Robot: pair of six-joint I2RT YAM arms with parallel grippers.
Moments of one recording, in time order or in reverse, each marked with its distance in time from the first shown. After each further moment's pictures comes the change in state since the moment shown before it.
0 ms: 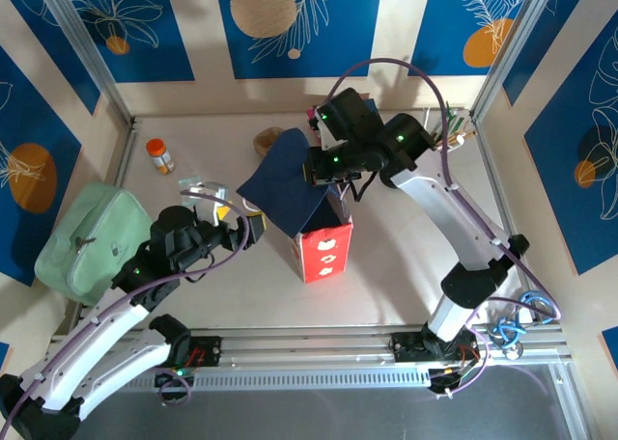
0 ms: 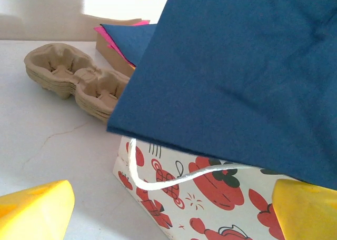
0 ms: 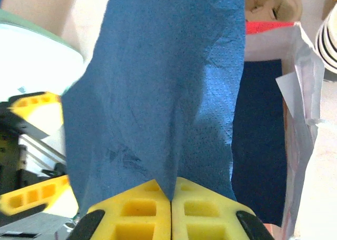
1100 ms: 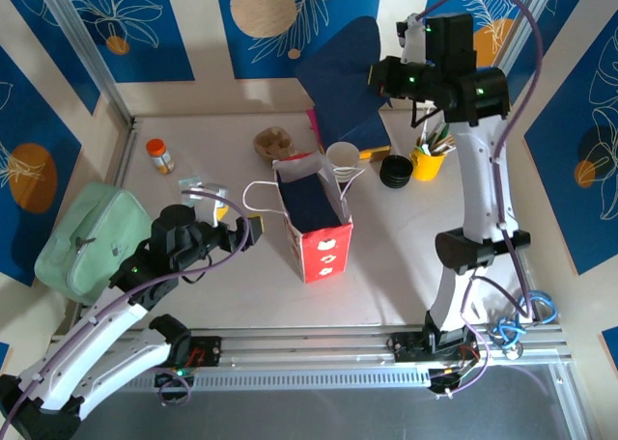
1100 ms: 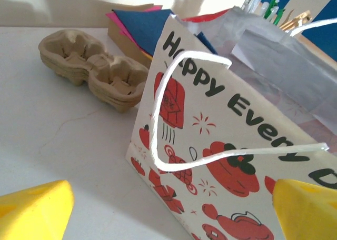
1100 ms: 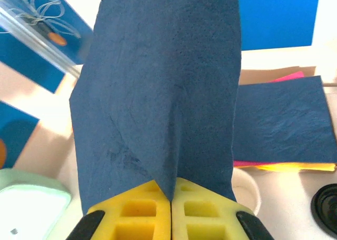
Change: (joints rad) left arm 0.000 0.006 0.031 -0.085 -0.026 0.015; right arm -0.492 0.159 0.503 0.056 -0.193 -0.182
